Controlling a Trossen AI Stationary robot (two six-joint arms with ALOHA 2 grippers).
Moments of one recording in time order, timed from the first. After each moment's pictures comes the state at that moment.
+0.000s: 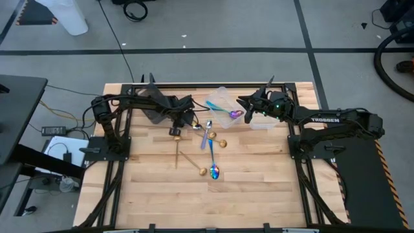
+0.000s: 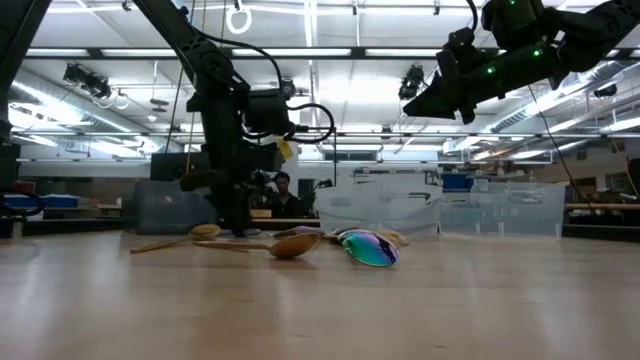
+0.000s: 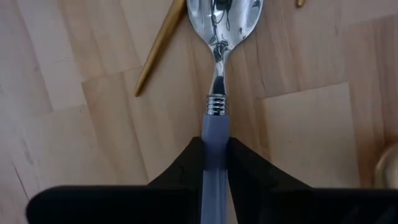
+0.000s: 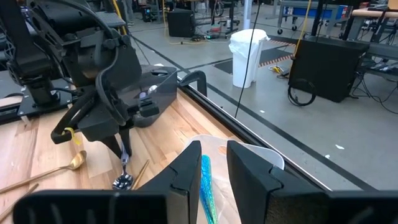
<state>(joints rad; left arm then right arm) 0.40 1.85 1.00 -0.49 0.01 0.65 -0.41 1.03 0.46 0.40 0.10 0.06</state>
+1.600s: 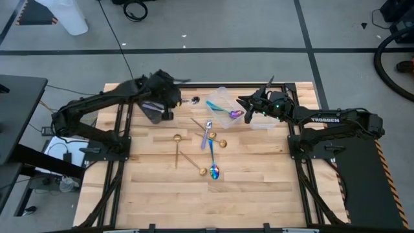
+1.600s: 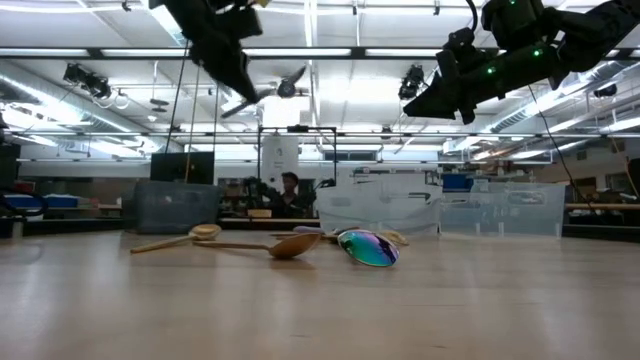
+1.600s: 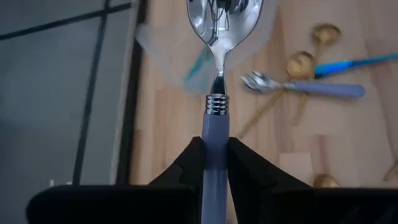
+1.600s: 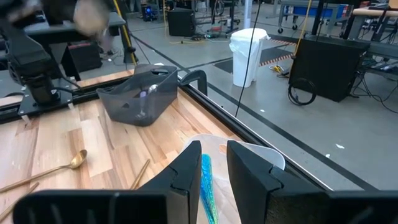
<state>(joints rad) 0.46 1.32 1.20 -0.70 0.01 0.54 -0.41 1.03 0.46 0.39 0.10 0.06</state>
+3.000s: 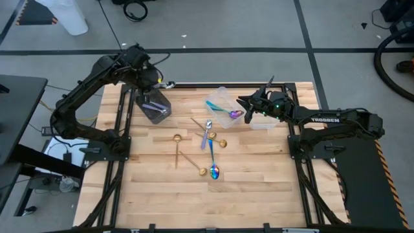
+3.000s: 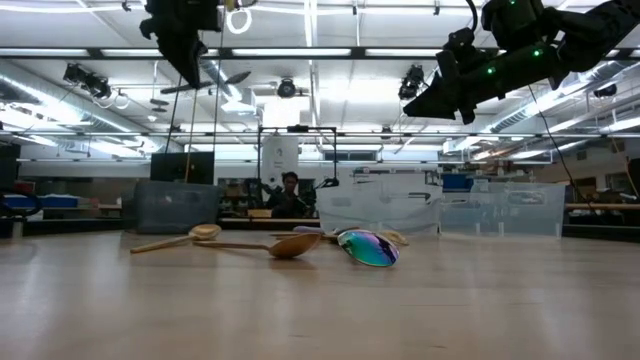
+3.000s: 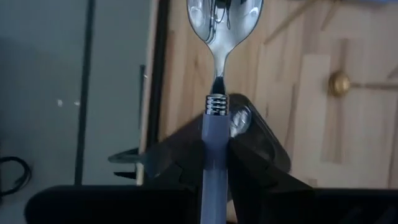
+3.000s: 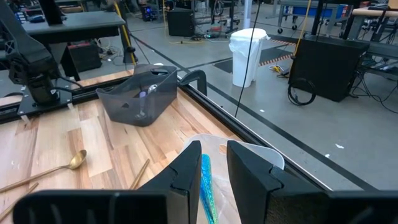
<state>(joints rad) 0.77 1.32 1.52 -1.28 -0.01 0.72 -0.41 1.03 0.46 0.39 0.10 0.06</state>
